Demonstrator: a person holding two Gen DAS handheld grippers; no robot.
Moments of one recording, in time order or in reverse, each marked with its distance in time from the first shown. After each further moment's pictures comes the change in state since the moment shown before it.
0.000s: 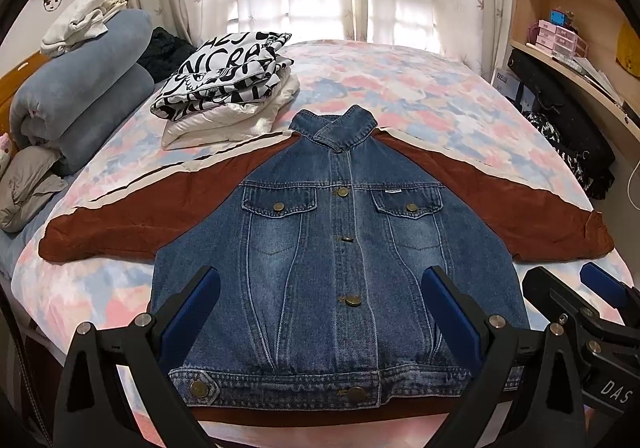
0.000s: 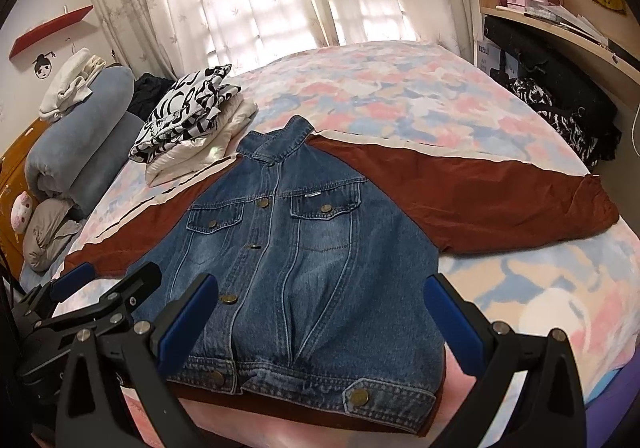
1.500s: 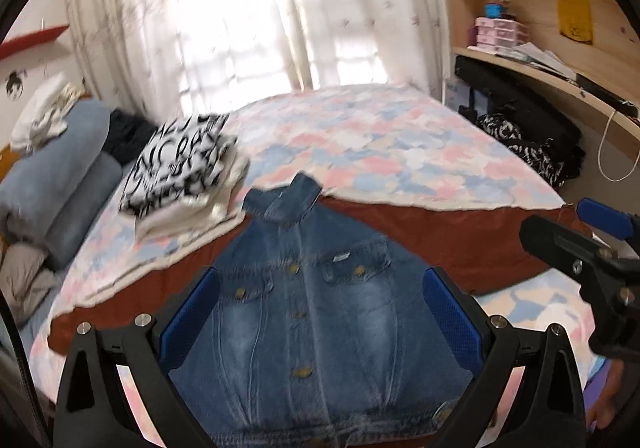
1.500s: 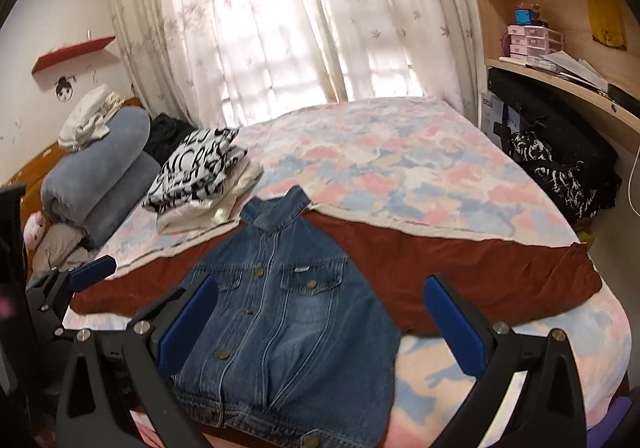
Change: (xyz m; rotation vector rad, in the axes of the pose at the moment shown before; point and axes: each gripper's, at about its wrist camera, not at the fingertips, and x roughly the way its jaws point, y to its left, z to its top) left arm -0.046 -0.085 0.059 0.225 -0.175 -0.064; right arm -0.054 -0.047 0.066 -0.033 -0.183 0.045
